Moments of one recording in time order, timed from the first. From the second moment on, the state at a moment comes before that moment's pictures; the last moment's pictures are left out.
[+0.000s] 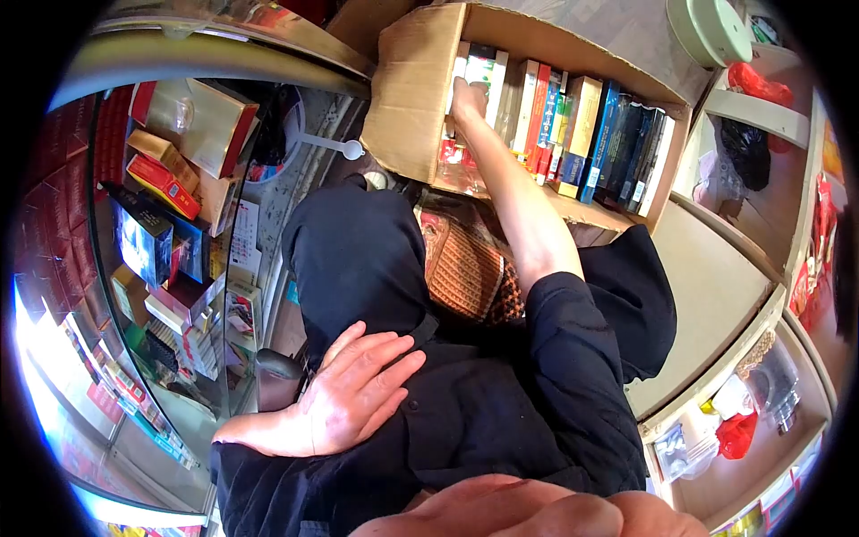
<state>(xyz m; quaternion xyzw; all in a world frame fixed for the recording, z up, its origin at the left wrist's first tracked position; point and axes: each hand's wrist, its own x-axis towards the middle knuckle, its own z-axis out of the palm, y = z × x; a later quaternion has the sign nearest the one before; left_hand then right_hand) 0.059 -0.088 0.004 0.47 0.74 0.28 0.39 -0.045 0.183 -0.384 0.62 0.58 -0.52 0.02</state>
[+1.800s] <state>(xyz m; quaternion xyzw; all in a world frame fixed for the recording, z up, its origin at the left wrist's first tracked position) 0.100 -0.102 0.004 0.47 0.84 0.26 0.01 0.132 0.094 -0.038 0.07 0.69 -0.71 0.12</state>
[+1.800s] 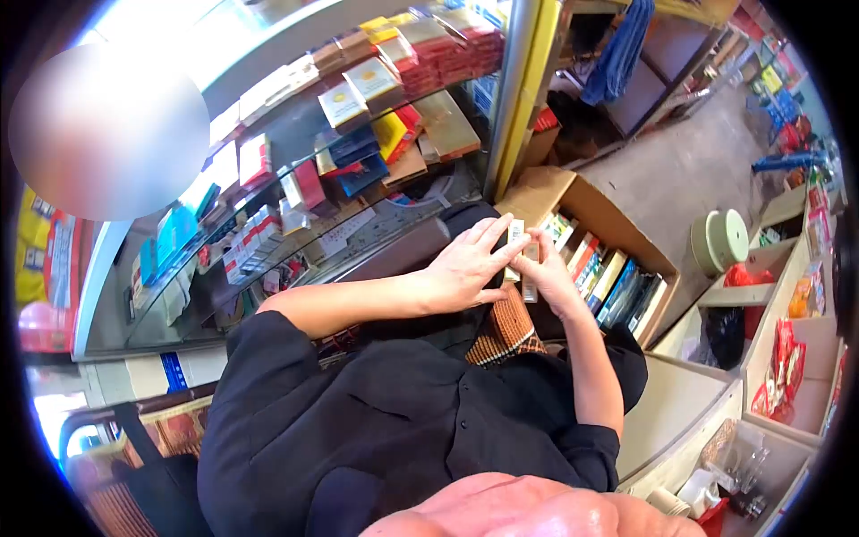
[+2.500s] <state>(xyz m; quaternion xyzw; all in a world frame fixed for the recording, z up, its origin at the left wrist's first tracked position) -0.053 -0.275 0.057 0.16 0.86 0.34 -0.33 0.130 0.101 -0.052 0.09 0.59 -0.79 0.15</state>
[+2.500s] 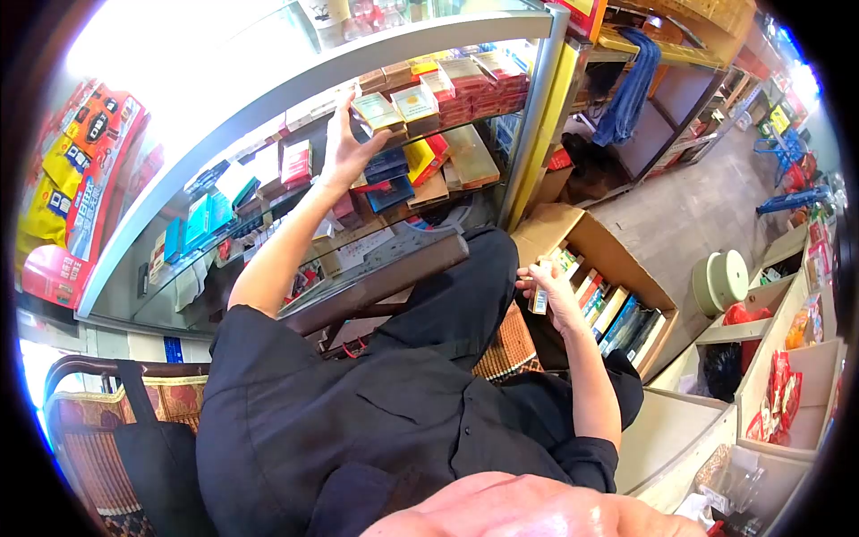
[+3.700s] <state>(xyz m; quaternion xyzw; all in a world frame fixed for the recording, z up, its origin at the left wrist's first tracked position) 0.098 -0.064 0.025 0.51 0.83 0.24 -0.02 0.124 0.109 -0.061 0.00 0.13 -0.97 0.22</state>
